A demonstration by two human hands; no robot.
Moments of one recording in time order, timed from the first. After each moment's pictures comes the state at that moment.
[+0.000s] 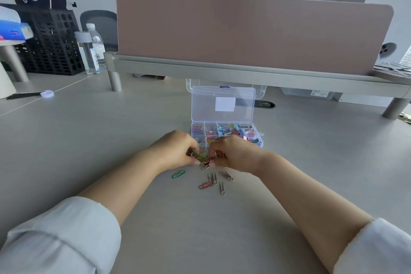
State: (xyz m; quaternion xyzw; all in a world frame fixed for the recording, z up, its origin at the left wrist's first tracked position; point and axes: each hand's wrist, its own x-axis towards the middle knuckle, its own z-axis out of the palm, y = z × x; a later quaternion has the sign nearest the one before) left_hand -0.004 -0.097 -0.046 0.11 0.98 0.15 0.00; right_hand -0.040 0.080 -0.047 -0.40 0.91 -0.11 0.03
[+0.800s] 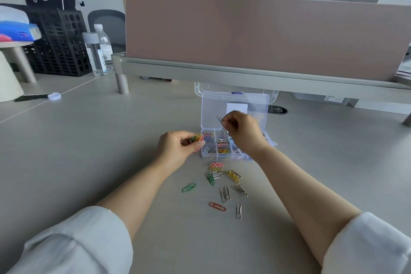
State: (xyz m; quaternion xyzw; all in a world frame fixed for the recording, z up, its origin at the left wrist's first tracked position) left_hand -0.027 -0.114 -0.074 -0.02 0.83 0.53 -0.18; right_hand -0.089 0.053 -0.037 -0.22 0.89 -0.38 -0.12
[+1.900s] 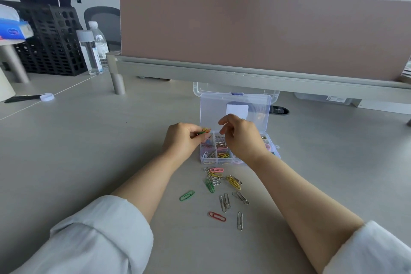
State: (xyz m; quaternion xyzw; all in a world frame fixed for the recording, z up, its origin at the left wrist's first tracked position) left_hand -0.061 -0.103 -0.063 -0.03 0.86 0.47 -0.19; right_hand -0.092 0.049 -0.047 -0.23 0.91 -0.31 -0.16
